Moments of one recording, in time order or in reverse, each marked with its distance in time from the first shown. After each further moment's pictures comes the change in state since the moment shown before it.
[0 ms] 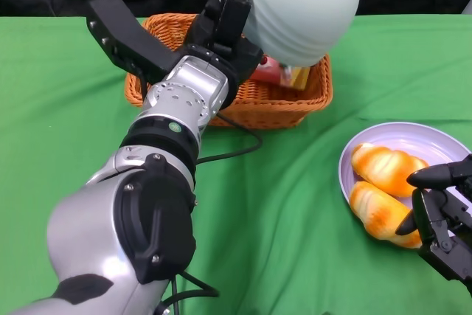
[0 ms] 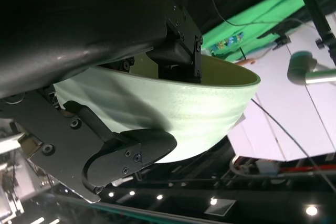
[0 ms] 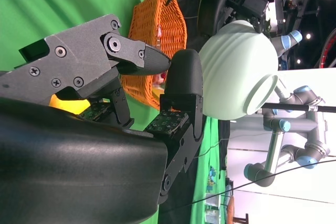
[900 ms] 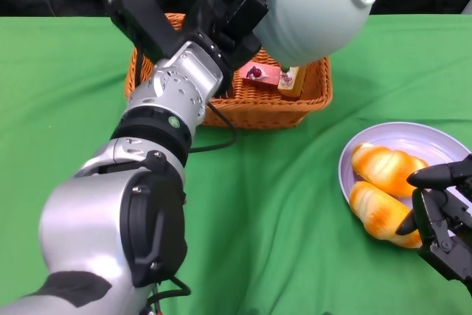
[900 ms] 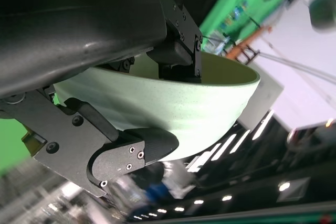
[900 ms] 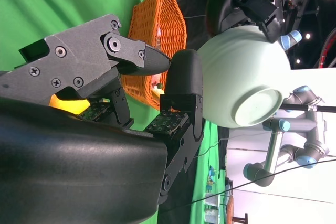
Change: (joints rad) left arm -0.005 0.049 -0.253 -0.031 0.210 -0.052 -0.187; right arm 0.000 0.000 0.000 0.001 -0.003 -0.004 0.001
